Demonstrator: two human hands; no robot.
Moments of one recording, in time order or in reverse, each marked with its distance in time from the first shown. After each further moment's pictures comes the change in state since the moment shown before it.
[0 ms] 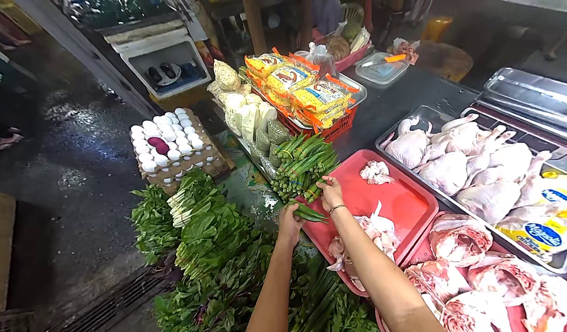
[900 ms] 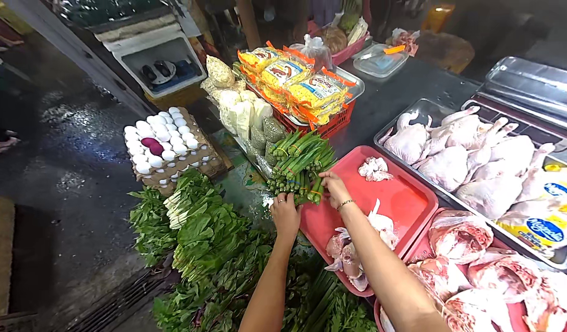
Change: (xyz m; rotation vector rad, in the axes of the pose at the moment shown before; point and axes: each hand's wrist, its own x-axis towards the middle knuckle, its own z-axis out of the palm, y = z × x) left_hand 0.040 -0.016 -0.011 1.557 0.171 0.667; right_hand -0.003 -0.029 -0.019 -0.391 -0.174 0.080
